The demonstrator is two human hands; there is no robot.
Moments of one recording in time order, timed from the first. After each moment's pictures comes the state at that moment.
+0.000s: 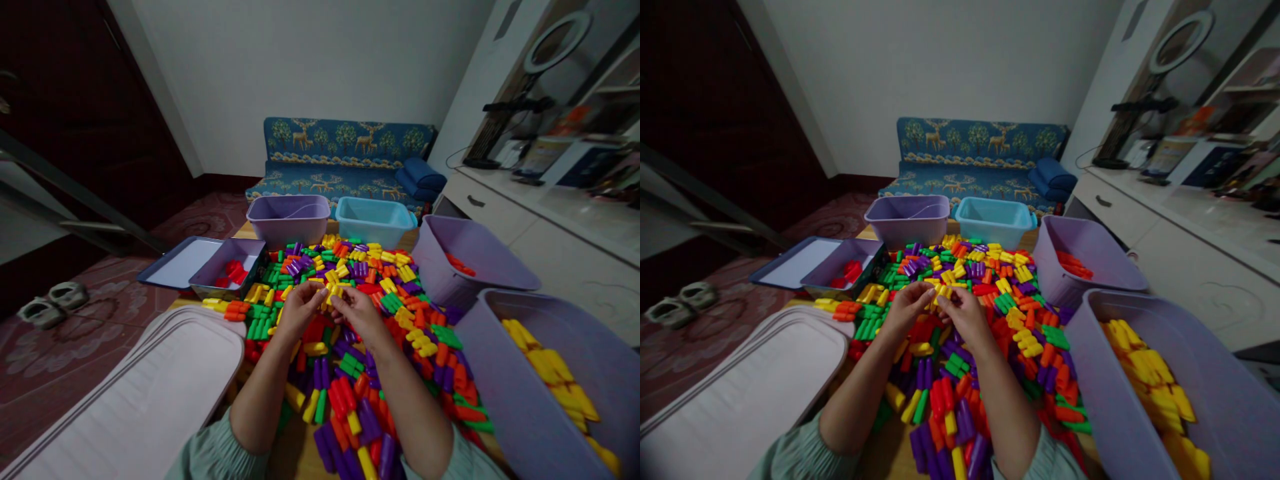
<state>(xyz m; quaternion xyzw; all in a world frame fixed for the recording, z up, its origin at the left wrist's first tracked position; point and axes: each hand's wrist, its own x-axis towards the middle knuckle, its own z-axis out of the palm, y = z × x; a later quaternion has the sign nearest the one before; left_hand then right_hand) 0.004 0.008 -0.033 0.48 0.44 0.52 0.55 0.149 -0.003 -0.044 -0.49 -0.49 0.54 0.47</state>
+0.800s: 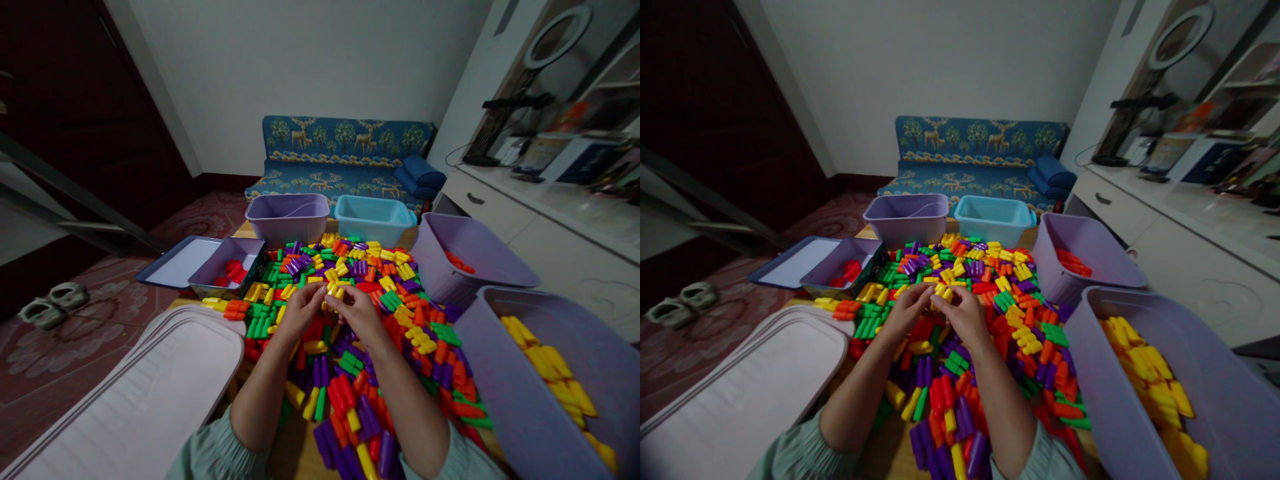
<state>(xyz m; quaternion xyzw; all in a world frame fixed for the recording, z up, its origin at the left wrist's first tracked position) 0.000 0.010 -0.044 0.57 0.41 0.47 0.53 0.145 -0.006 -0.040 -0.54 -0.49 0.50 0.47</state>
